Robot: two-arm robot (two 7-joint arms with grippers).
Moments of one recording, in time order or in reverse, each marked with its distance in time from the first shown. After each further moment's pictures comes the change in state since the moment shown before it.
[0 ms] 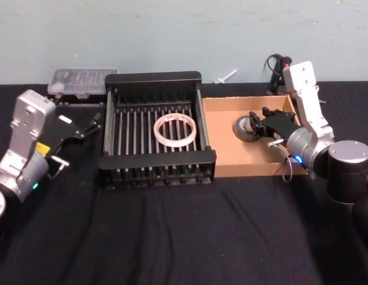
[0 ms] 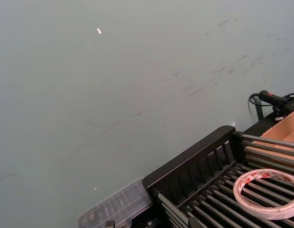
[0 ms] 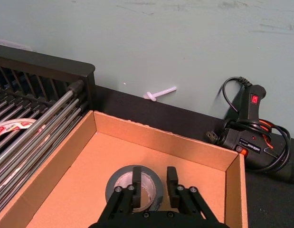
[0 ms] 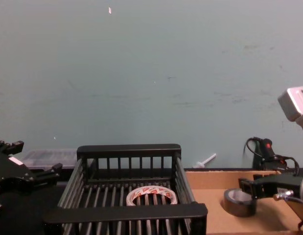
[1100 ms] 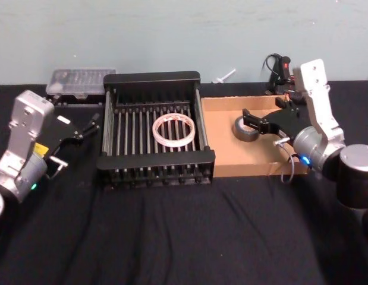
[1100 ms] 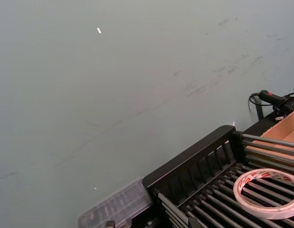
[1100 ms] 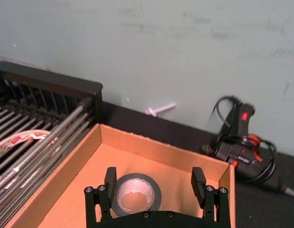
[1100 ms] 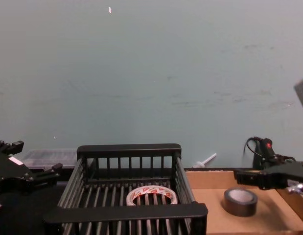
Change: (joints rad) left arm 0.000 0.000 0.000 0.000 0.000 0.000 0.000; right arm -0.063 0.019 0.036 -0.101 -0.005 -0.036 0.031
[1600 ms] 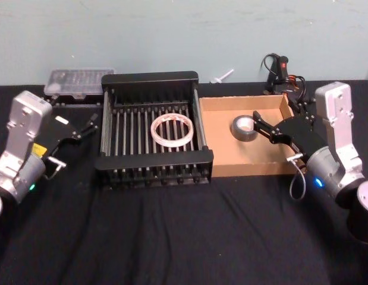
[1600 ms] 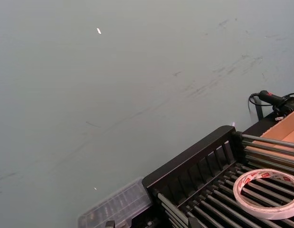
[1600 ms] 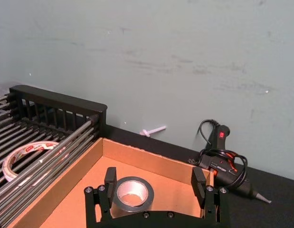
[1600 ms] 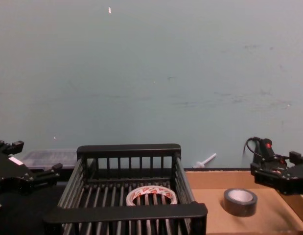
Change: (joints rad) left arm 0.000 0.000 0.000 0.000 0.000 0.000 0.000; right arm -0.179 0.026 0.052 -0.140 -0.021 -0.239 -0.016
